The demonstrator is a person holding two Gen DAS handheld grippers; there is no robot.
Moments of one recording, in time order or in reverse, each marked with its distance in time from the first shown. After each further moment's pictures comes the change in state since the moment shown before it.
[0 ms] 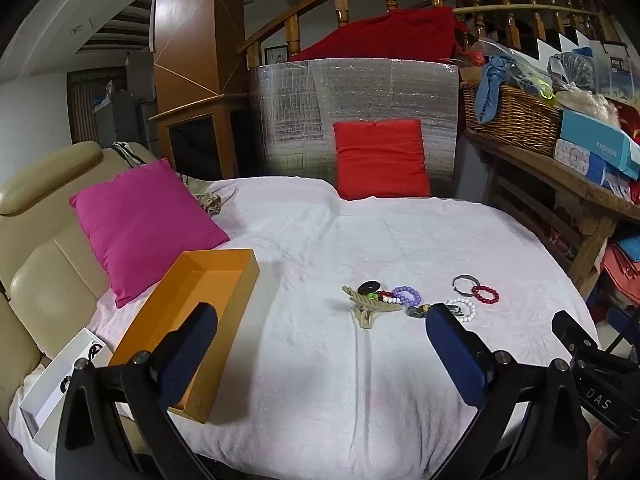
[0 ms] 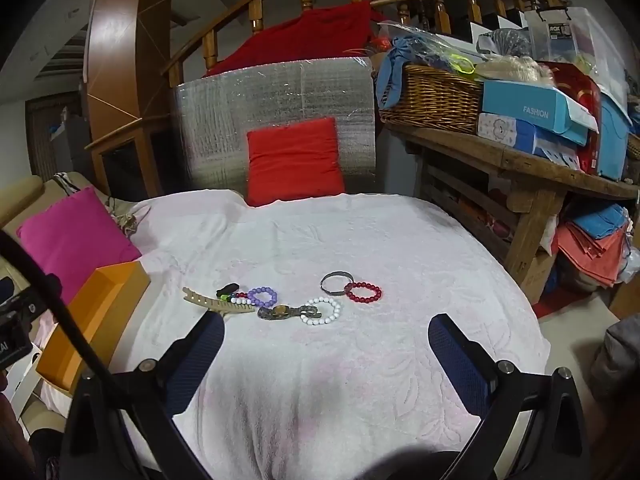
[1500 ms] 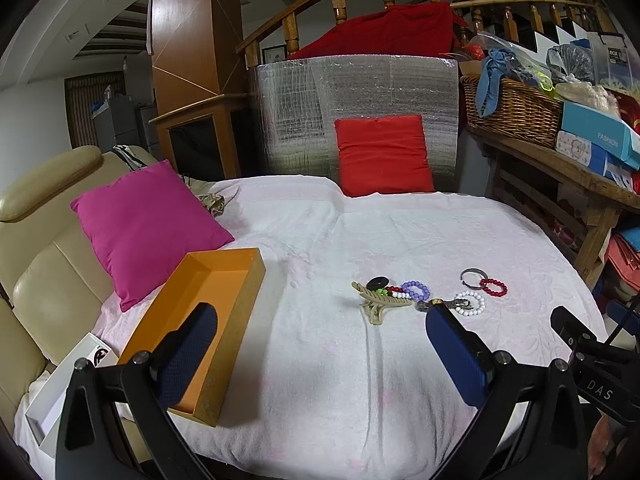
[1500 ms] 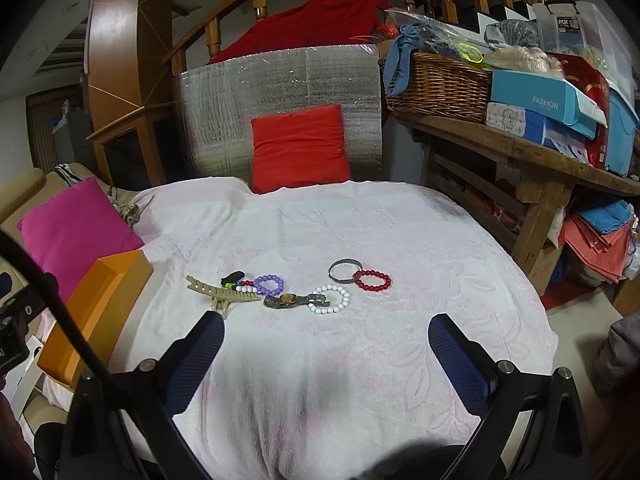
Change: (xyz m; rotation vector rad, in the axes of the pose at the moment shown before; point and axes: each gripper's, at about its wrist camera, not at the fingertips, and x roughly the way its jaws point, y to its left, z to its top) left arm 0.015 -0.006 0.008 0.030 0.004 0.017; right arm 0.013 0.011 -0.005 -0.014 0.039 0.009
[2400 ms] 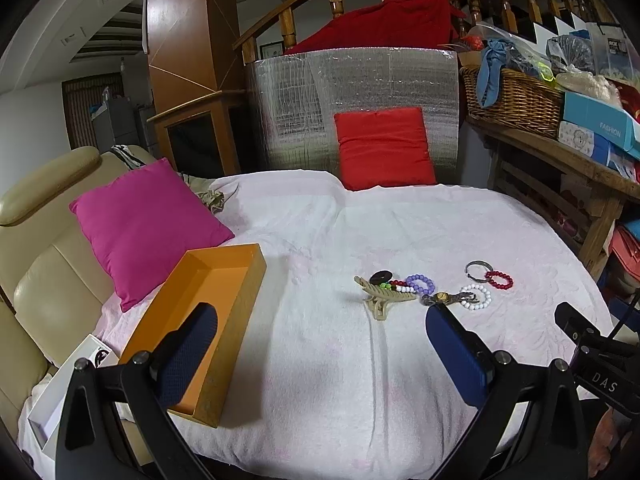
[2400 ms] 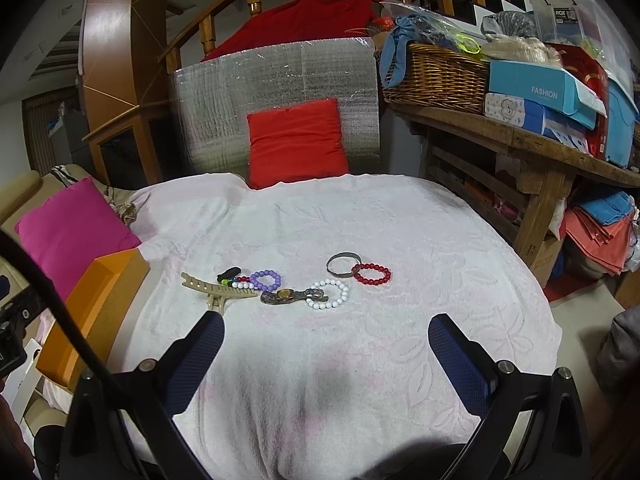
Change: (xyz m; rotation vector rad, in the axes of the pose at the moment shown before) left arm 0.010 -0.003 -0.002 0.020 0.020 0.012; right arm 0.013 -0.005 -0.004 0.019 0.024 0.001
